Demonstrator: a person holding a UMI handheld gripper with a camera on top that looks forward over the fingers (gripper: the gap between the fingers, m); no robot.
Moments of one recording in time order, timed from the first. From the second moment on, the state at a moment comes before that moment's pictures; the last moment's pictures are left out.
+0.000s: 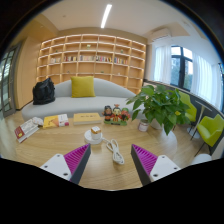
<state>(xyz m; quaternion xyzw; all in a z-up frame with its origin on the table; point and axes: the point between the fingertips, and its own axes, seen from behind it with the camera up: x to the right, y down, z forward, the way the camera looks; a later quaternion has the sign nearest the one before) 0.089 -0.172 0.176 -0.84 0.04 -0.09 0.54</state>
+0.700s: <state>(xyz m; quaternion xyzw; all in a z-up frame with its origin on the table) 0.038 -0.040 0.119 -0.81 0.03 -0.05 0.58</state>
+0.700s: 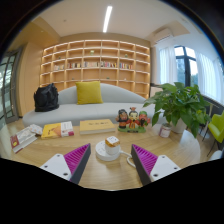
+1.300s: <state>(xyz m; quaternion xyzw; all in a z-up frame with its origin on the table) 0.058 0.072 0.046 -0.83 0.05 -0.05 0.56</state>
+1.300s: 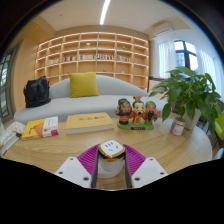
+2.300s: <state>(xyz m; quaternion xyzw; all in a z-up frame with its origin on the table) 0.192 0.088 0.048 -0.86 0.05 -0.06 0.50</state>
